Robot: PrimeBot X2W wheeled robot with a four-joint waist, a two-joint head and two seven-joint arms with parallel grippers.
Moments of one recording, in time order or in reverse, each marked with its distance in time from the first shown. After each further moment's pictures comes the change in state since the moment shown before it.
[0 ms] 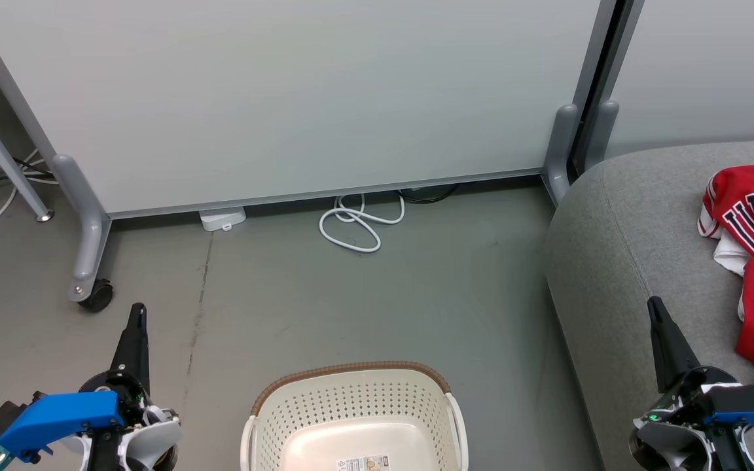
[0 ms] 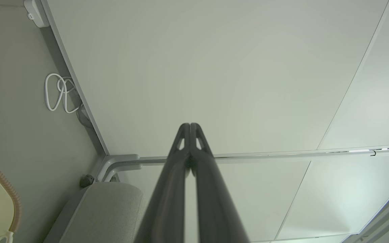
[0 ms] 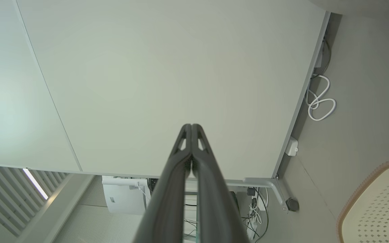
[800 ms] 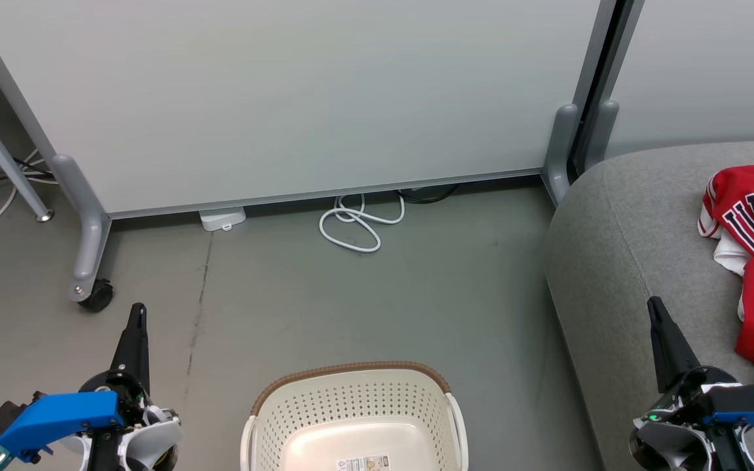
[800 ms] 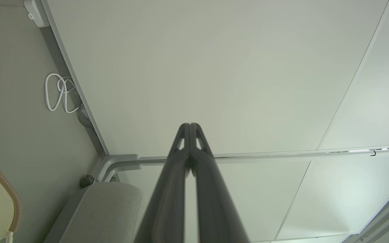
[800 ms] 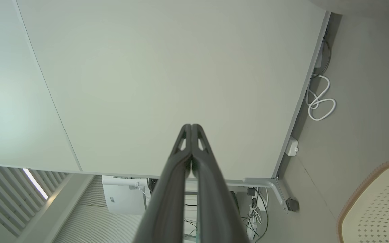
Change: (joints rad) left arm 0.000 0.000 0.000 0.000 0.000 0.000 0.000; right arm 0.000 0.000 0.000 0.000 0.000 0.000 0.000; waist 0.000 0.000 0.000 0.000
